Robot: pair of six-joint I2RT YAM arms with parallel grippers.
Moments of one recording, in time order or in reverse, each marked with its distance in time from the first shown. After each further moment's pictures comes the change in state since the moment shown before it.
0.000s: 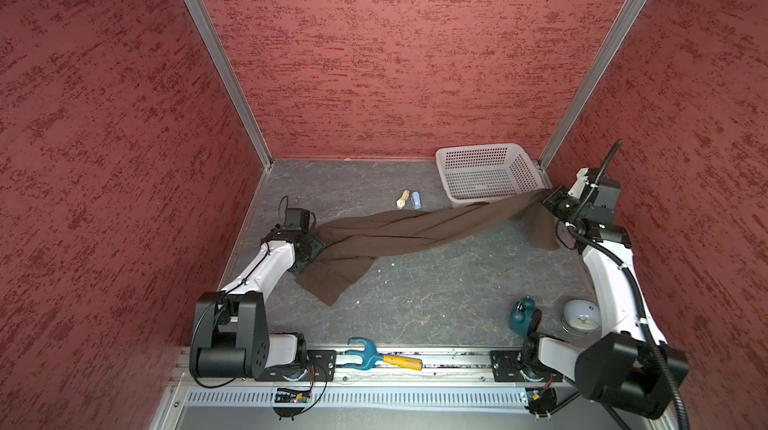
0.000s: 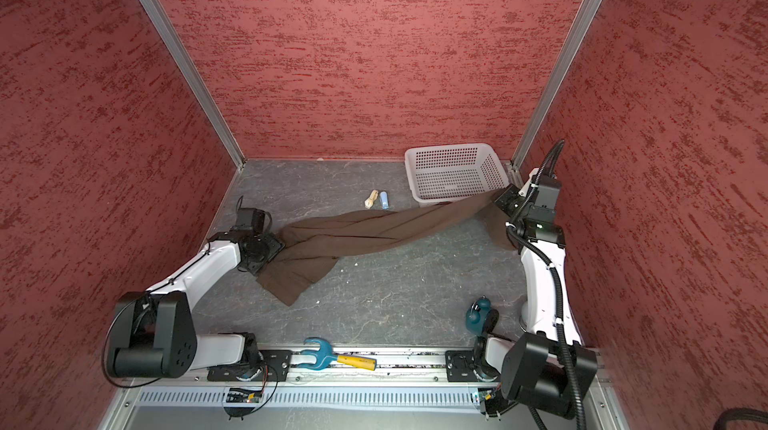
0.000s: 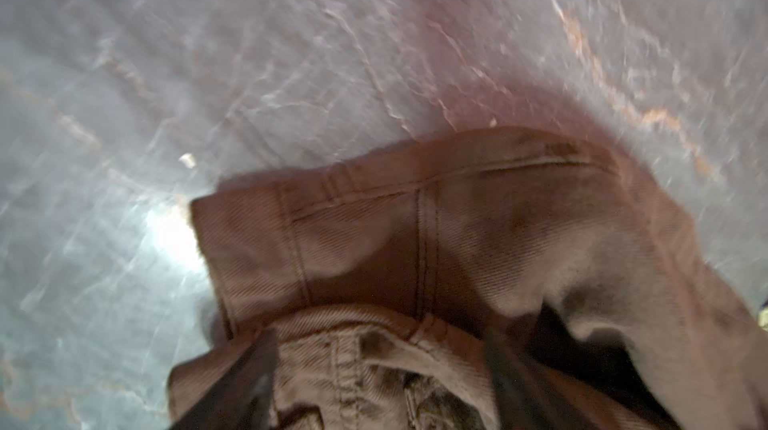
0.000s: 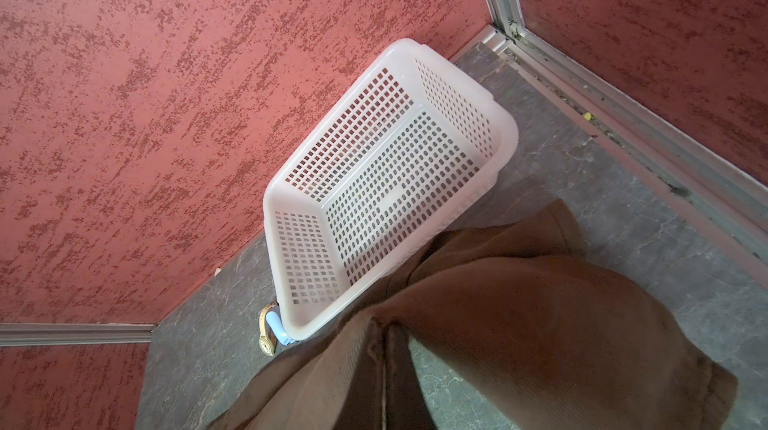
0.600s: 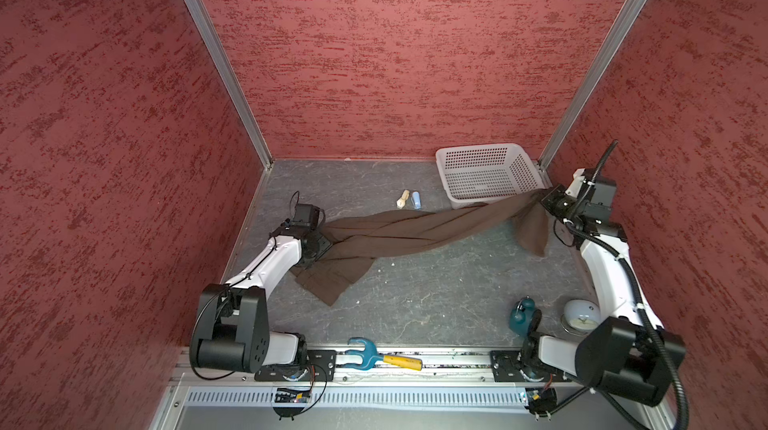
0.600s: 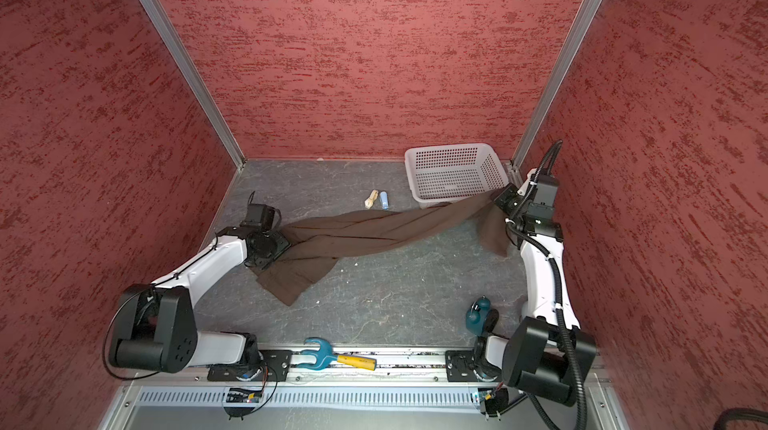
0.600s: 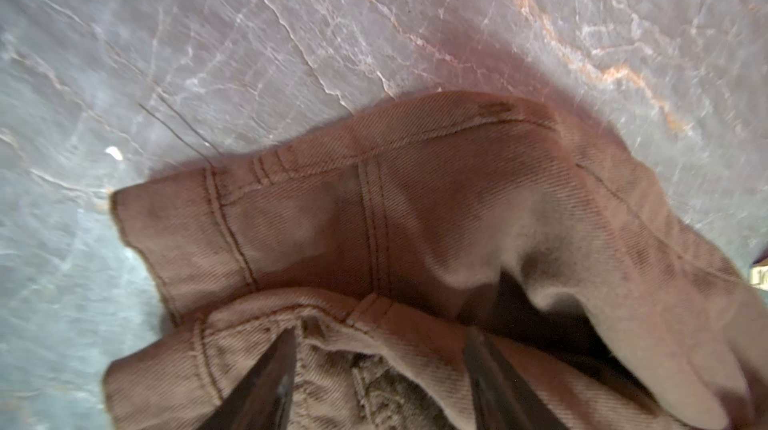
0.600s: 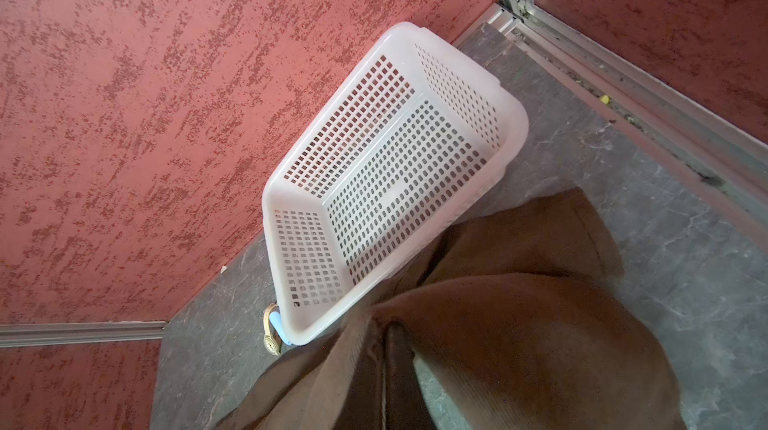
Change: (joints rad) left arm -0.070 0.024 0.045 -0.029 -0.011 0.001; right arm -0.010 0.061 -0.007 0.047 -0.048 0.032
